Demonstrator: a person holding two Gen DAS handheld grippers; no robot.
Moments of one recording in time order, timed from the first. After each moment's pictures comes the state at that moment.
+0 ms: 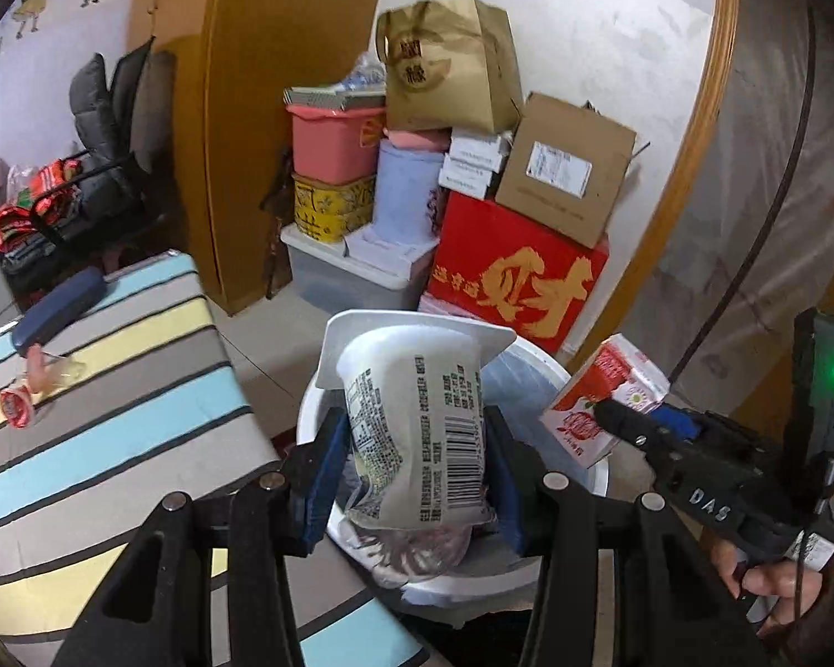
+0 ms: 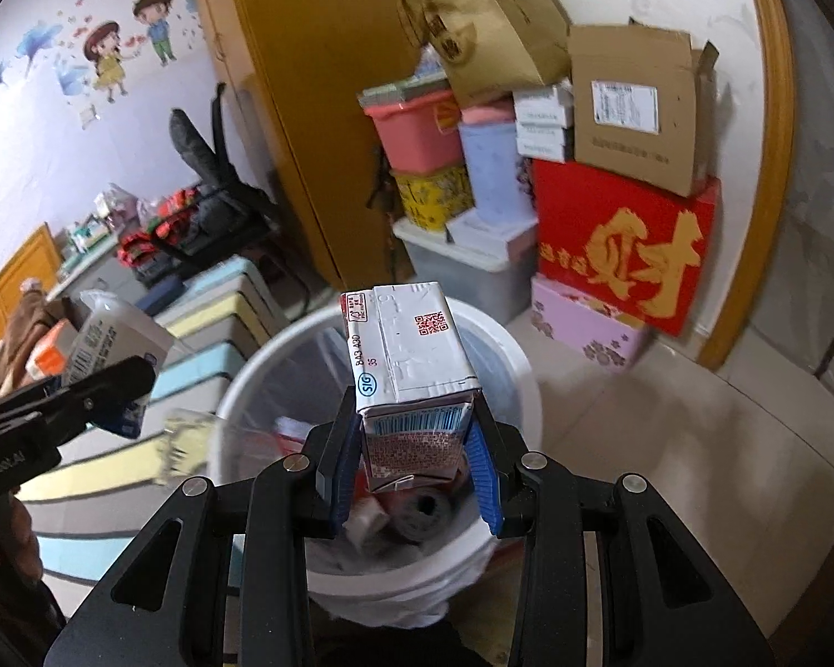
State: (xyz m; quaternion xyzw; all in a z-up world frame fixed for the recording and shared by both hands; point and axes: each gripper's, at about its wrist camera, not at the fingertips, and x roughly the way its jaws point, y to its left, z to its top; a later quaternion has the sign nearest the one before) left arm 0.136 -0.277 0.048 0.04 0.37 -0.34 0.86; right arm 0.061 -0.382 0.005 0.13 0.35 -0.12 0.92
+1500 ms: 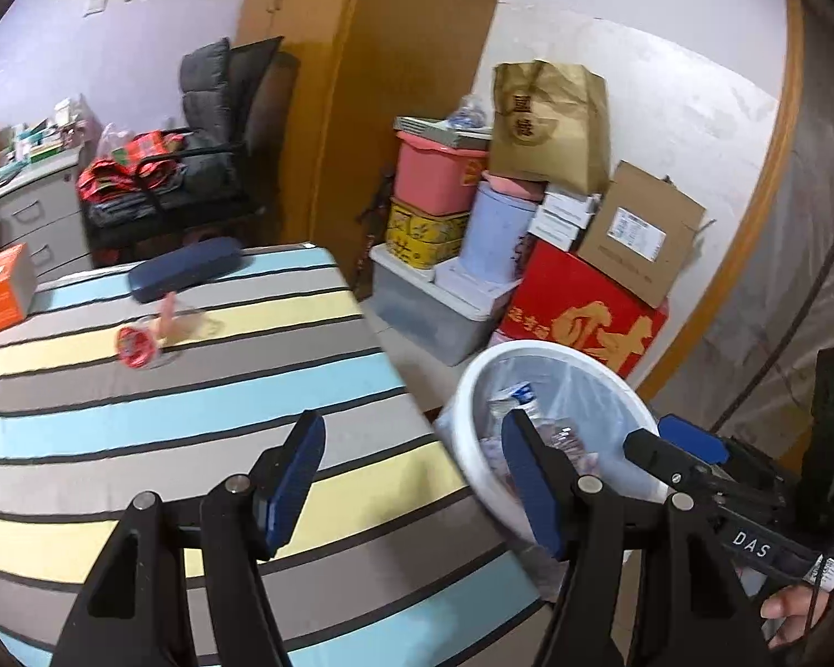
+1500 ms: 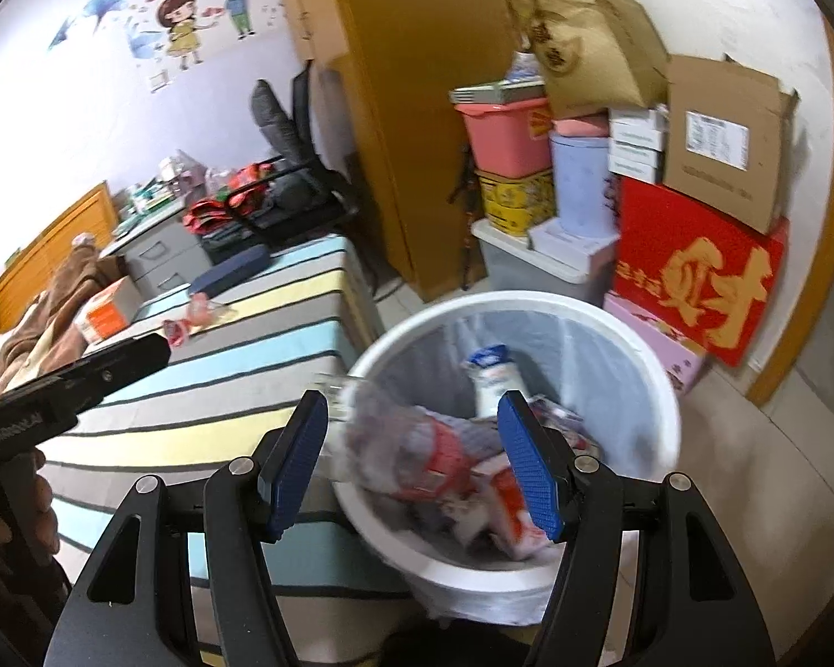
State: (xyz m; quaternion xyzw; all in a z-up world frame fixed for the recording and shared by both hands) left arm 0.136 -0.152 0.052 -0.03 0.34 -0.26 0.90; right arm 0.077 -0.305 0.021 0.10 0.33 -0.03 0.94
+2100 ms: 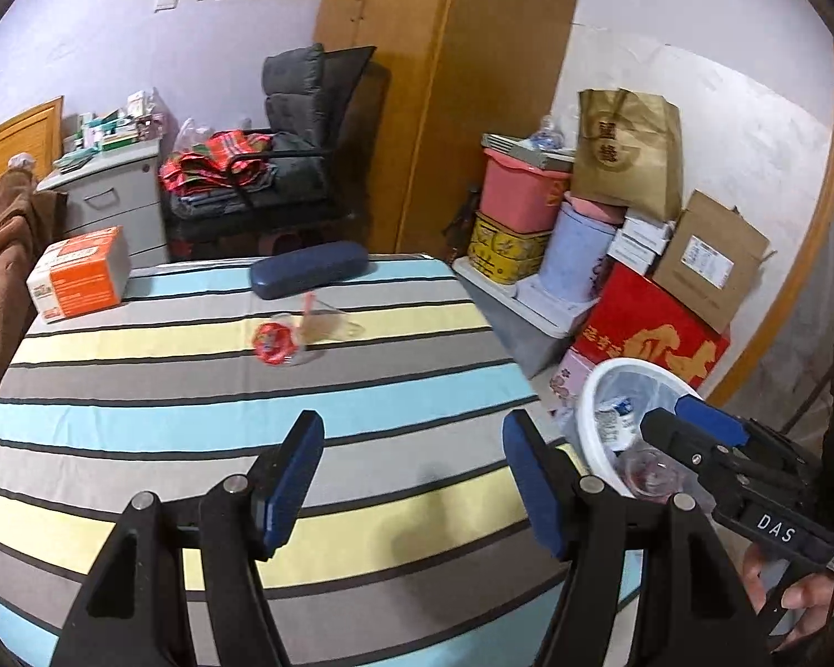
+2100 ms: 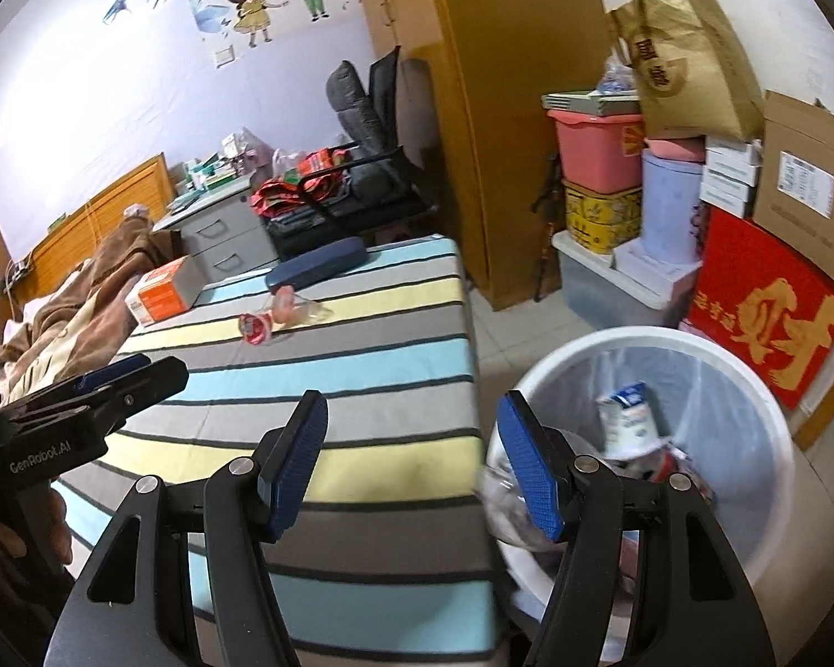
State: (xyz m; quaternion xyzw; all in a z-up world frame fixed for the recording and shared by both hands) left arm 0.152 -0.068 0.047 -0.04 0.34 -0.17 0.93; right arm 0.116 -0.241 0.021 0.07 0.33 0.04 0.94
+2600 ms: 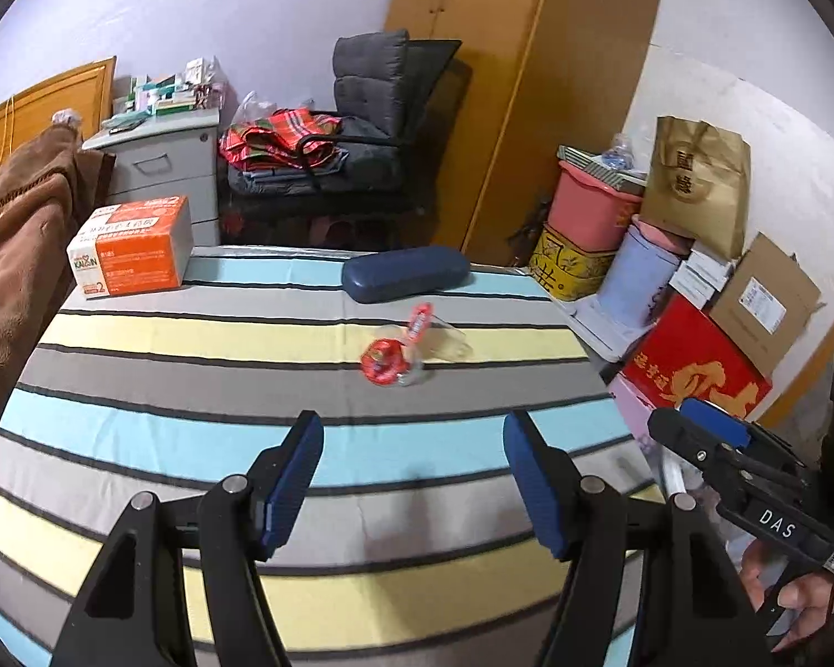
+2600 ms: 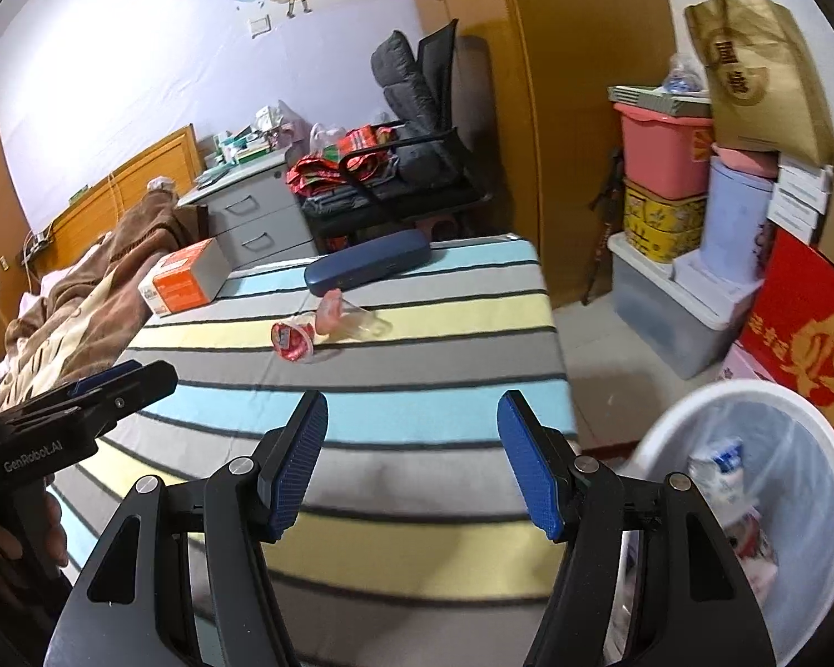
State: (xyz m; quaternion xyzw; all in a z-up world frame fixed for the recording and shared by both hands) left arm 0.203 -0.006 0.029 -0.08 0.36 -0.12 0.92; right arm 0.173 -0.204 0.010 0.05 0.34 0.09 0.93
